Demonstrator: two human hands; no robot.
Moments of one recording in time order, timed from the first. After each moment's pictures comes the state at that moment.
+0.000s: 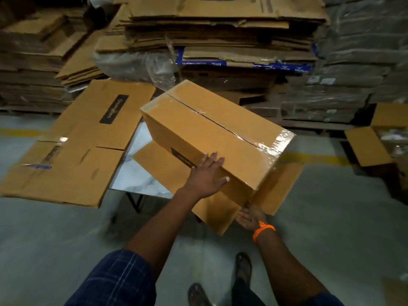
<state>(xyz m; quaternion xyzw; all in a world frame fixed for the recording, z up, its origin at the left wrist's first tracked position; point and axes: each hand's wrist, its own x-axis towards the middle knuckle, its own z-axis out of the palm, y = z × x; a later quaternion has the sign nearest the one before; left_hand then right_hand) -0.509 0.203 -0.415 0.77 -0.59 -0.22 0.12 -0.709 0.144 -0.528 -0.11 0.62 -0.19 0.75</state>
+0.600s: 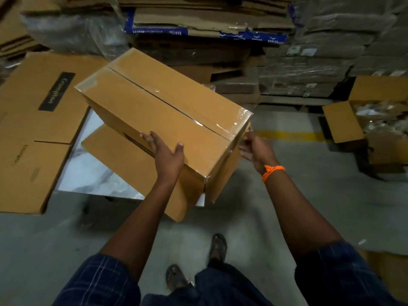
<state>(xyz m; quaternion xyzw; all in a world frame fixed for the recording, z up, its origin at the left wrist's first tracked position) -0.548 0.107 -0.419 0.85 -0.21 -0.21 0.43 -0.730 -0.066 -0.435 -0.44 0.58 -0.24 0.64</state>
